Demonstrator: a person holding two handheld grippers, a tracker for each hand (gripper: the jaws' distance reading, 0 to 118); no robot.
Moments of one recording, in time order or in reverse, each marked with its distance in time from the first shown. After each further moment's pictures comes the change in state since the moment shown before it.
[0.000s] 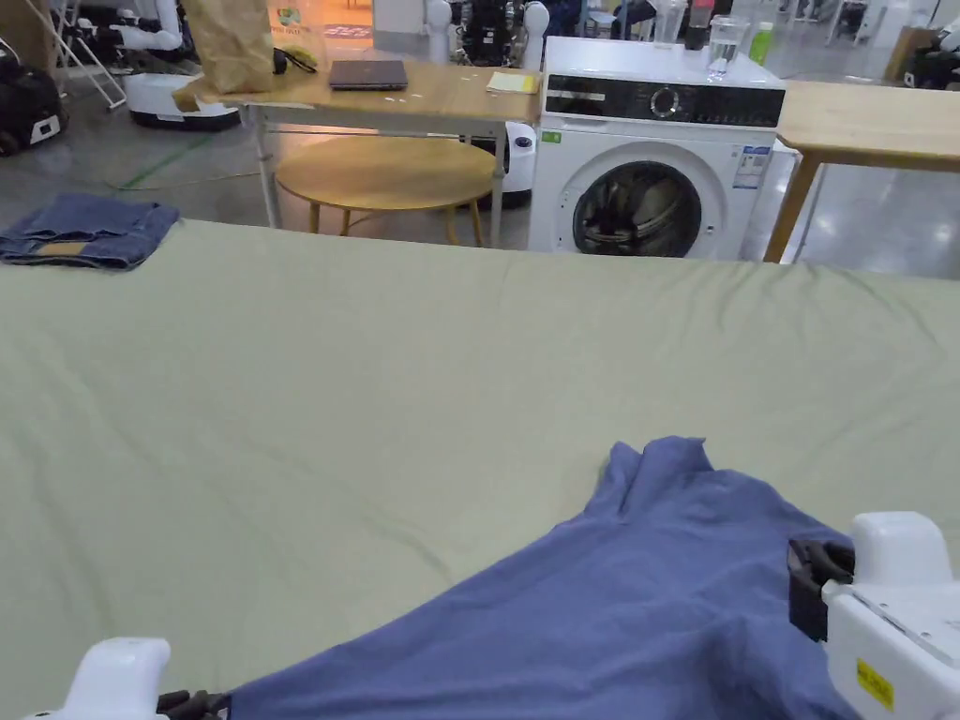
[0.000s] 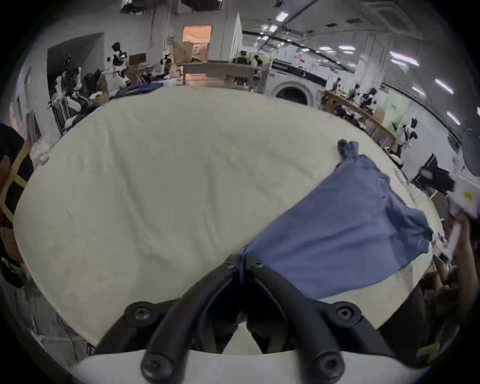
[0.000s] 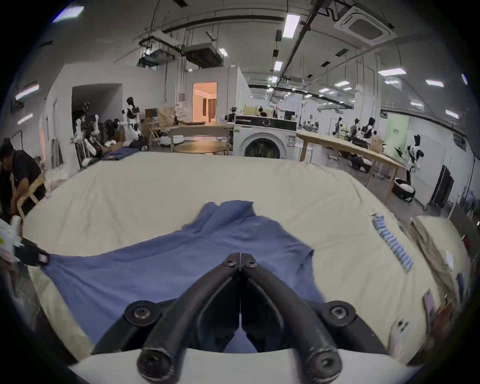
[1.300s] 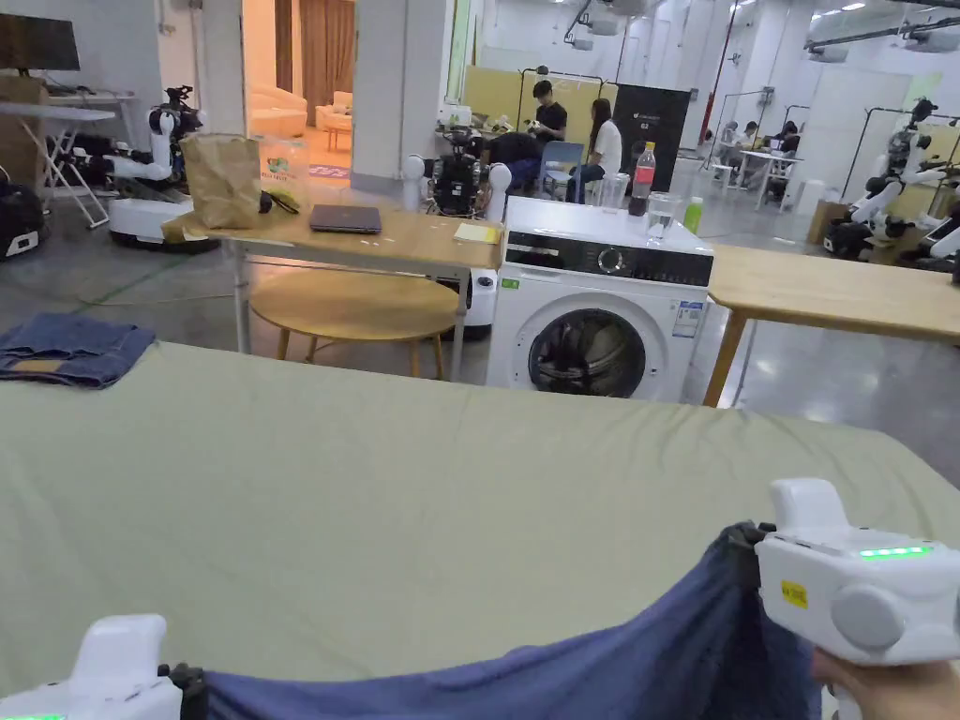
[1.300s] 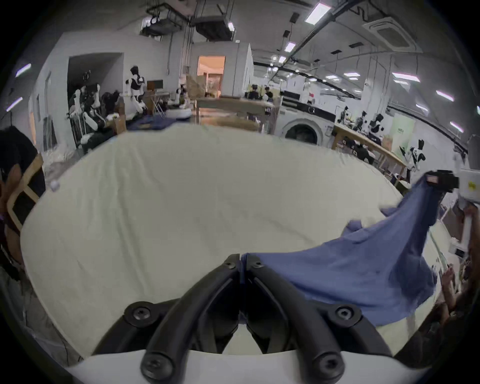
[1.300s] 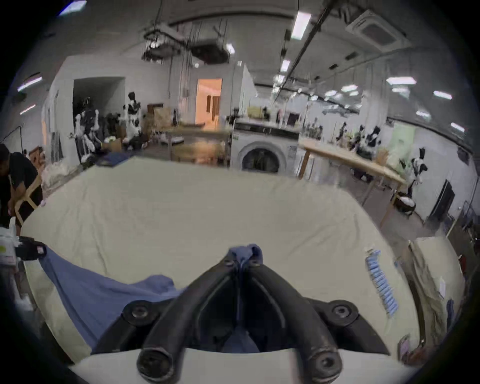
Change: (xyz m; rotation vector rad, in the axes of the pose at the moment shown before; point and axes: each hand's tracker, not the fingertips) left arm 0.038 0.086 0.007 0.226 0.094 0.031; right arm 0.029 0.116 -0.005 0.055 0.000 0.042
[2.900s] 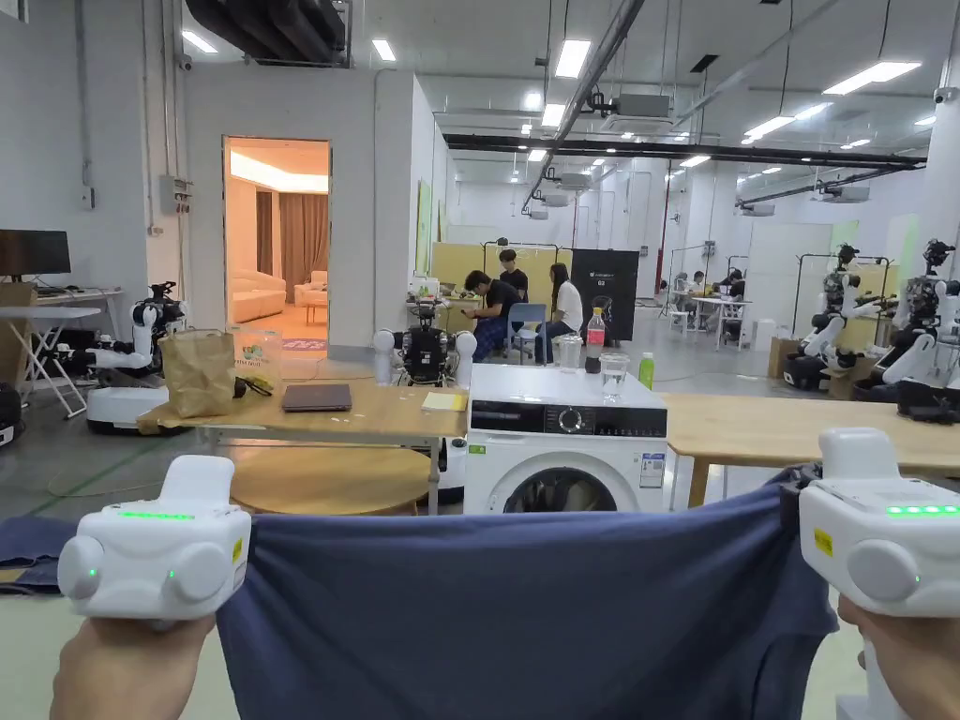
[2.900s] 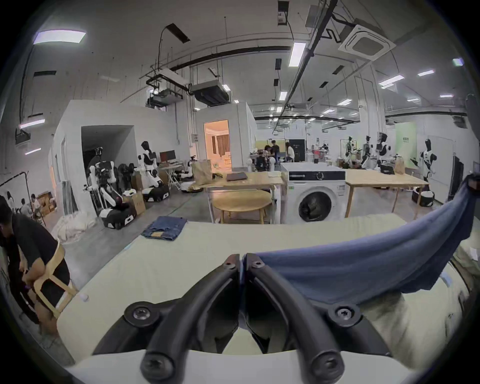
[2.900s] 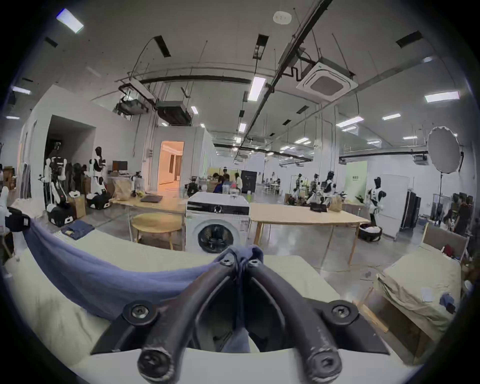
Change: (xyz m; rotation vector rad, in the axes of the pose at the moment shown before) left arm 0.064 0.206 0.012 0.343 0.132 -0.157; right arm 0.081 0.112 0.054 0.338 -0.224 -0.093
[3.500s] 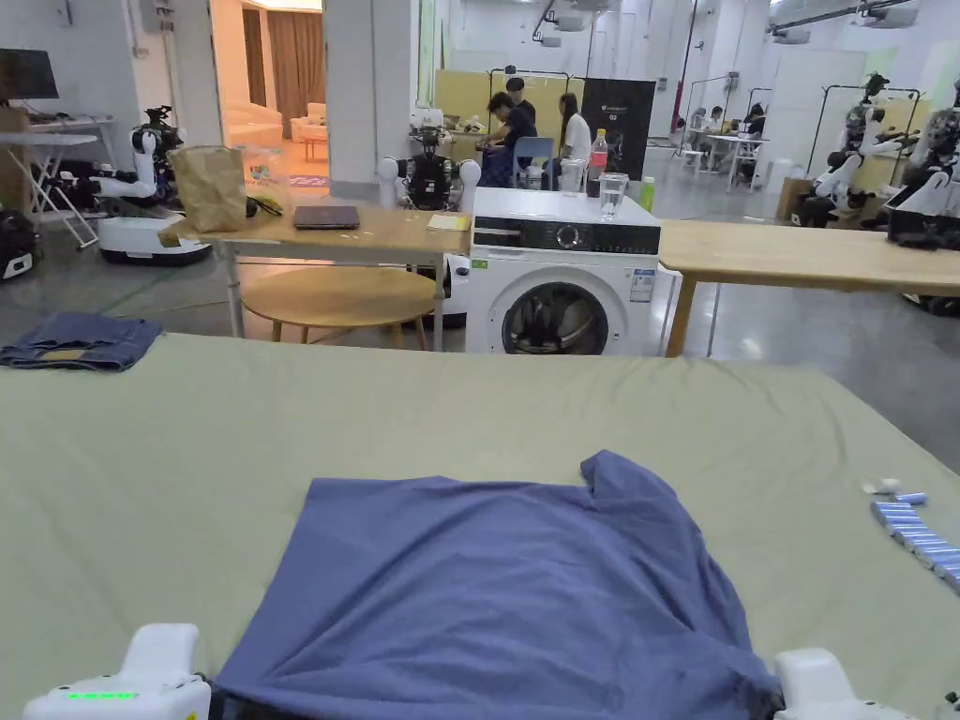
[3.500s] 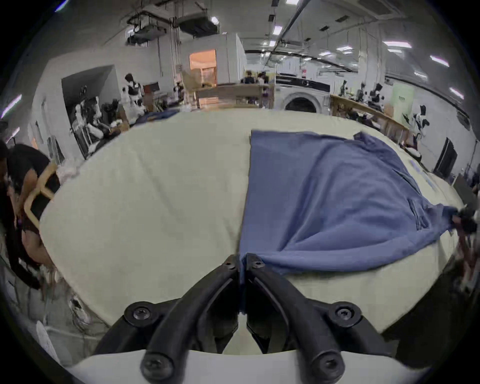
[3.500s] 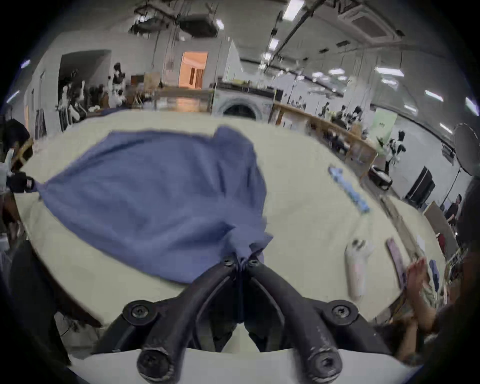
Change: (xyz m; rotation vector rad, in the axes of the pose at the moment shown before) left arm -0.034 -0.335 0.147 -0.456 -0.088 0.034; right arm -0.004 -0.335 0.223 -0.595 0.090 0.151
